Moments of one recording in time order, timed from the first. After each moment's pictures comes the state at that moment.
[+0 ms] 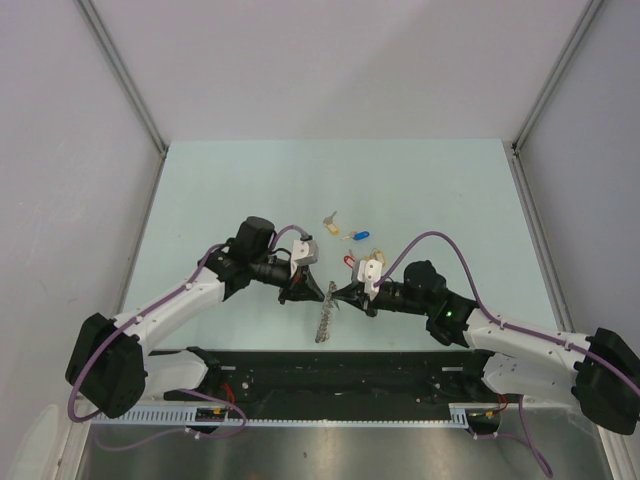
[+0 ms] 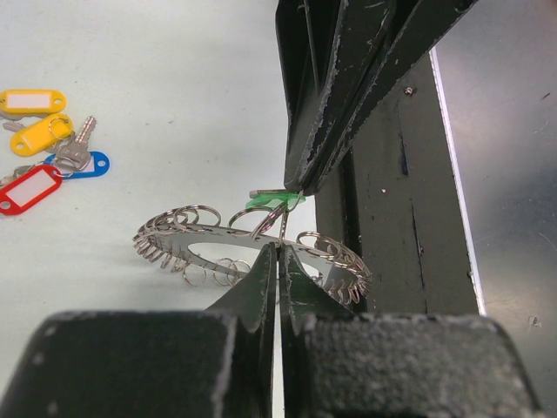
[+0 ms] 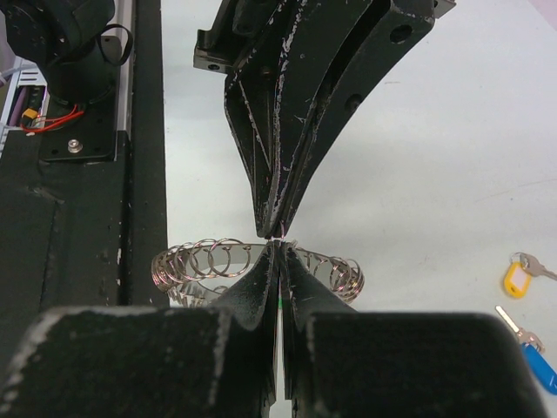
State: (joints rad) left arm -0.57 1.20 0.74 -0.29 1.00 0.39; right arm 0.94 1.01 0.47 0.40 -0.42 -0.22
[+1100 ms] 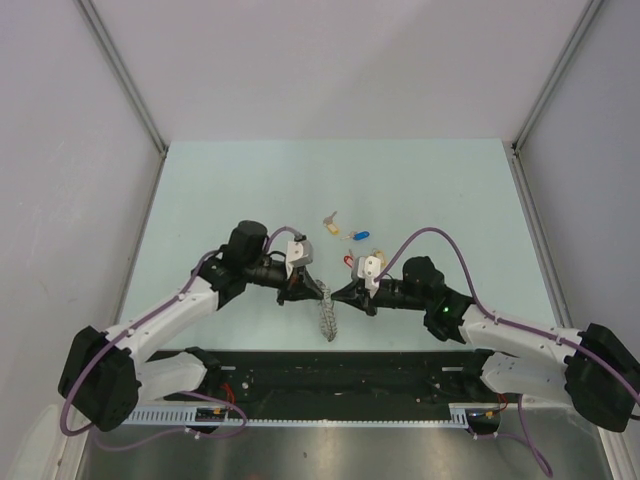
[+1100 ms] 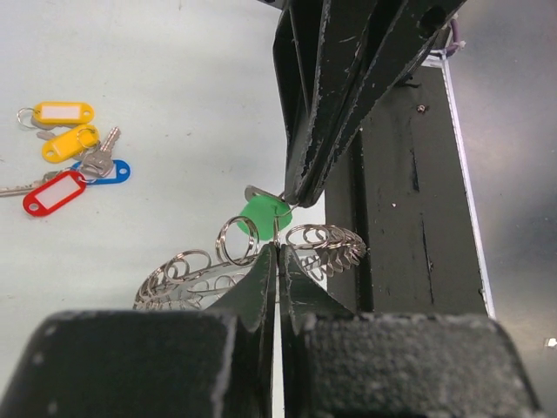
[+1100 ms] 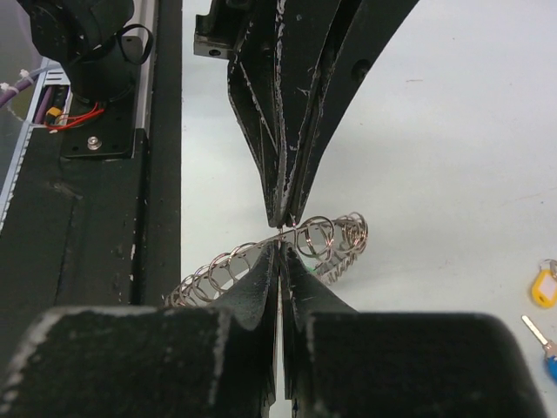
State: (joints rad) left arm -0.57 1.13 0.69 -0.19 0.97 0.31; right arm 0.90 1.06 0.47 0.43 -0.51 -0.19
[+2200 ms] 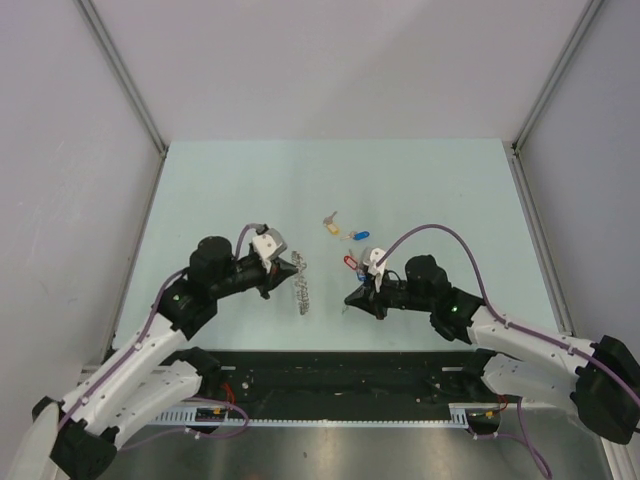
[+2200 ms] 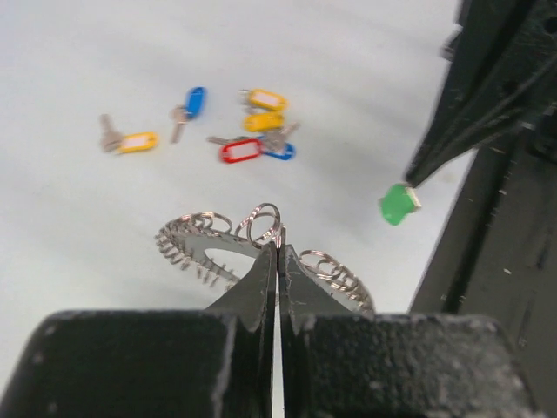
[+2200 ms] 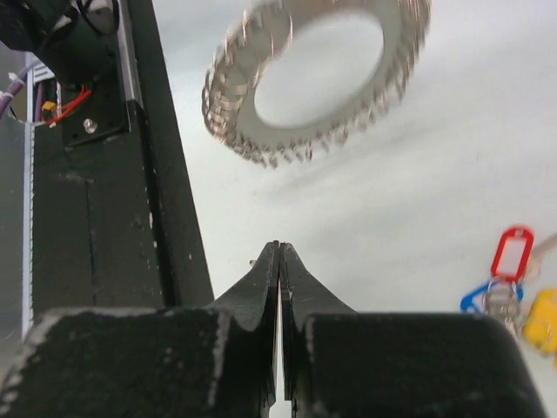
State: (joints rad) left arm -0.57 0.78 0.64 -0.23 0.49 0.14; right arm 0.84 1.00 0.47 0.23 -0.46 -0.03
